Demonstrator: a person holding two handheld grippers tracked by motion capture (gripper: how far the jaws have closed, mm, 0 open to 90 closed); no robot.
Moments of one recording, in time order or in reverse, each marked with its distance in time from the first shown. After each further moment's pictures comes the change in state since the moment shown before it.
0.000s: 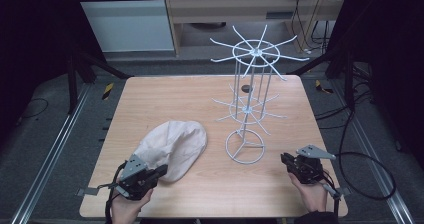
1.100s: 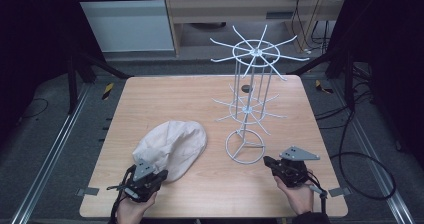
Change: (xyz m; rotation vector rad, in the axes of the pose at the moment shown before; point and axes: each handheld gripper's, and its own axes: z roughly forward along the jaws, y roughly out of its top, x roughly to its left) left arm 0.004 -0.020 0.018 0.128 0.103 0.011; right arm 0.042 0.011 0.005 -0.015 0.159 -0.063
